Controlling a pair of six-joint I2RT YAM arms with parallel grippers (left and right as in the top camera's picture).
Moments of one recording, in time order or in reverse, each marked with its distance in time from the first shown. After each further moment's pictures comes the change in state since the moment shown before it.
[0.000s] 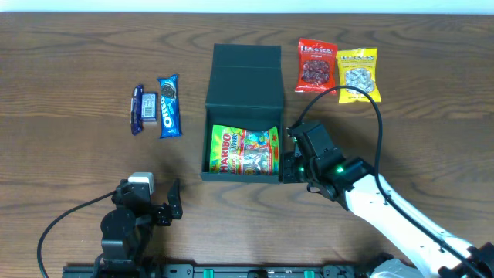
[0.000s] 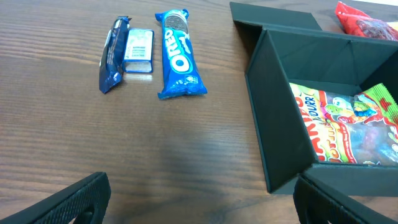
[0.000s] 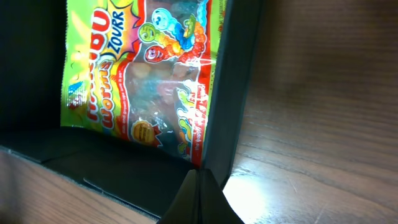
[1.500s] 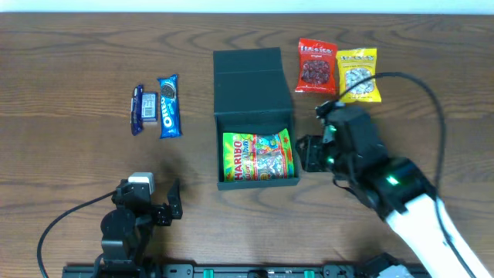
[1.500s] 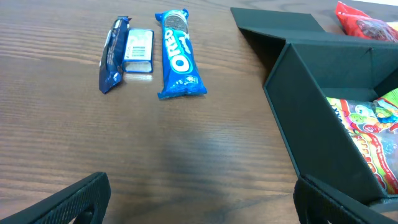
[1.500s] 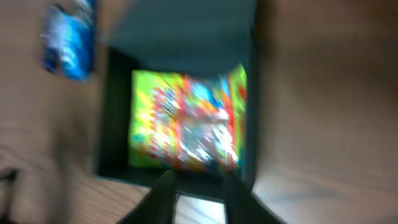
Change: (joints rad) left arm 0.000 0.000 0.000 0.000 0.000 0.000; right arm -0.086 -0.260 0.229 -0.275 0.026 -0.044
